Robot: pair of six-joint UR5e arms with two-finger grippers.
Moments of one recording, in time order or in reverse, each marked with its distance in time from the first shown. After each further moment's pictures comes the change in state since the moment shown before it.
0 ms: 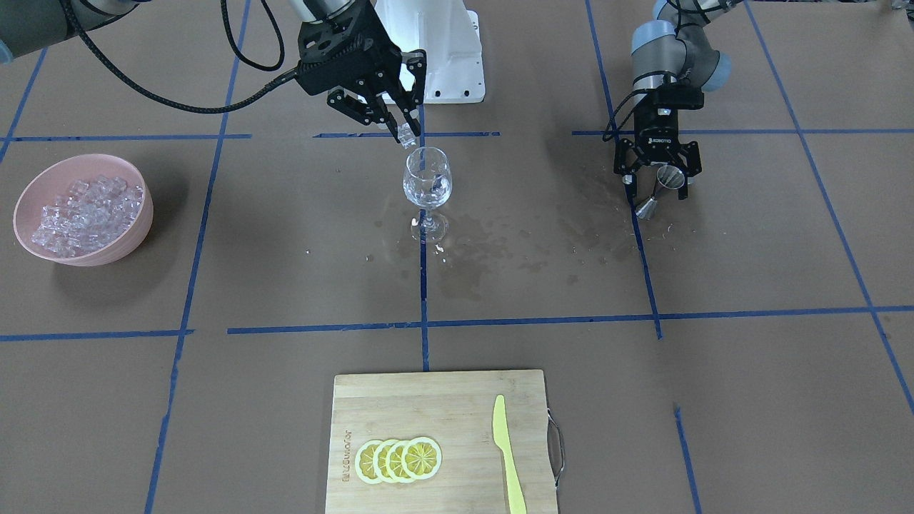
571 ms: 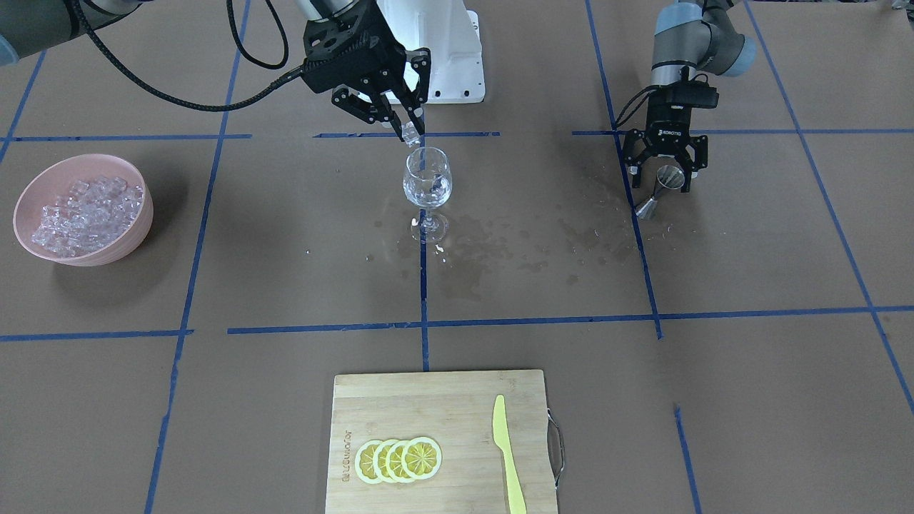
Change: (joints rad) left arm 0.002 0.099 -0.088 0.003 -0.199 0.005; right arm -0.014 0.006 -0.002 0.000 -0.019 -0.001
